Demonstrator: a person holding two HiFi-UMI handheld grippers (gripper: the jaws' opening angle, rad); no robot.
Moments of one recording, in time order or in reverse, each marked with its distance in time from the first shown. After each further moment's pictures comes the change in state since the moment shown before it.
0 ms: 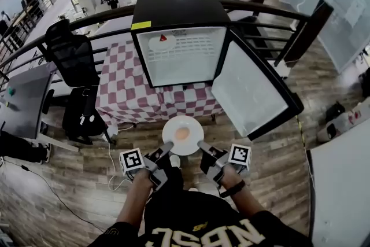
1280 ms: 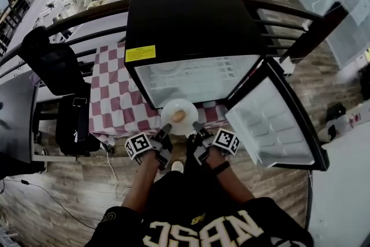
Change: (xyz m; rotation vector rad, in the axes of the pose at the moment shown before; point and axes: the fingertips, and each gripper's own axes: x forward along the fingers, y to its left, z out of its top) left arm 0.142 0.106 0.258 0.053 -0.101 0.125; right arm 0.241 -0.047 0.184 -0.140 -0.175 -0.134
